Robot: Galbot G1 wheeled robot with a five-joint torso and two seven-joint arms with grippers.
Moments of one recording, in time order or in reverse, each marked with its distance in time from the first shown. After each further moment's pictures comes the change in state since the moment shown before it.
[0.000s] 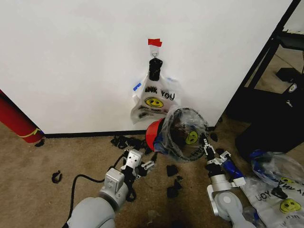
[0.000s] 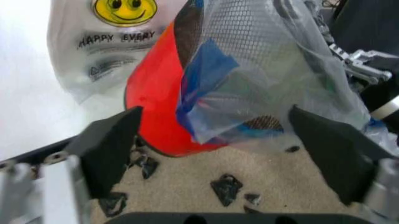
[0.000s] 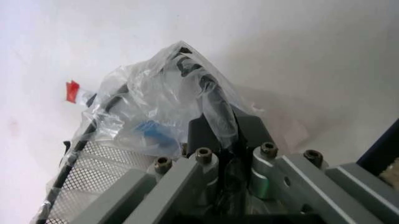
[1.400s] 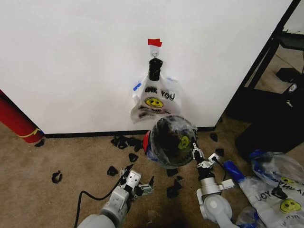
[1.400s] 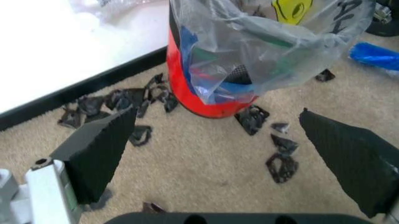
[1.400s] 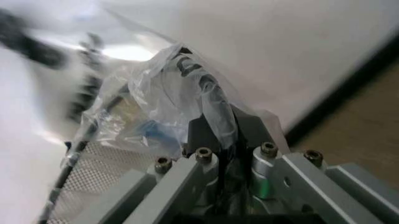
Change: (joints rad) left arm 0.203 0.036 0.020 0.031 0.191 -0.008 -0.037; right arm -0.020 0.016 -0.105 0.075 -0.391 0.089 0.421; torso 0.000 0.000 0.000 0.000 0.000
